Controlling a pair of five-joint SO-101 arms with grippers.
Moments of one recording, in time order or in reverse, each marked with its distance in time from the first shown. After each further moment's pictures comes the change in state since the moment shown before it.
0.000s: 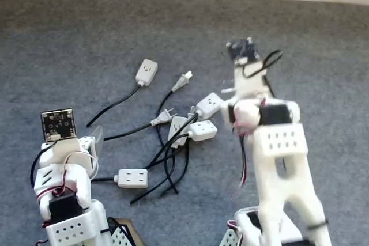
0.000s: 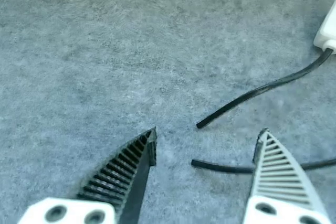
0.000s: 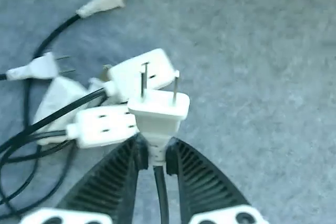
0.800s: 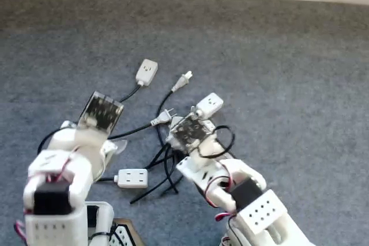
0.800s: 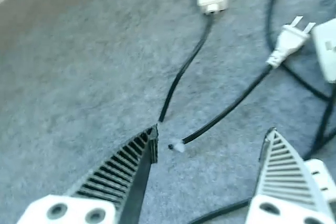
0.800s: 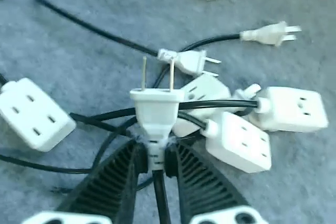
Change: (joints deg) left arm 17.1 25.1 -34.5 21.4 -20.3; right arm -27.5 -37.4 44.4 -21.6 -0.7
